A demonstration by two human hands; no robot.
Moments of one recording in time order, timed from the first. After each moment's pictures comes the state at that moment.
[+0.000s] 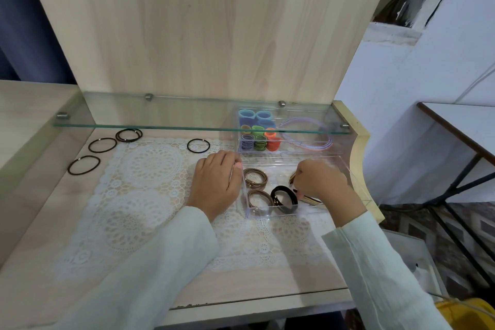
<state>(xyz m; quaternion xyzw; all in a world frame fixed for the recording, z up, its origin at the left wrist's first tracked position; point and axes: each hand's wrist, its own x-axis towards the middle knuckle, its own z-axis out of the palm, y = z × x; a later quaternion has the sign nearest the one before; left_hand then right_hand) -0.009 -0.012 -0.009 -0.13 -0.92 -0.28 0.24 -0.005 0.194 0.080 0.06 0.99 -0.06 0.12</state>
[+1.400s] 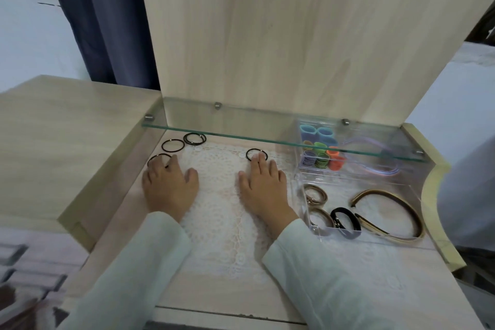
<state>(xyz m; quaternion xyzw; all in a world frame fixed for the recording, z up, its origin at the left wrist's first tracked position) 0.005 -0.187 -0.022 0.27 -0.93 -0.17 0.16 -0.033 0.004 -0.006 -0.13 0.98 -0.13 -0.01</state>
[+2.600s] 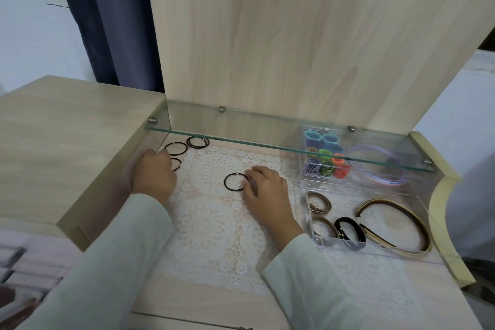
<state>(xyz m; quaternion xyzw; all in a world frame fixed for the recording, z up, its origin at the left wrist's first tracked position) -0.012 -0.231 0.009 0.25 -0.94 -0.19 0.12 -0.033 0.013 -0.013 -0.19 0.94 -0.25 -0.12</state>
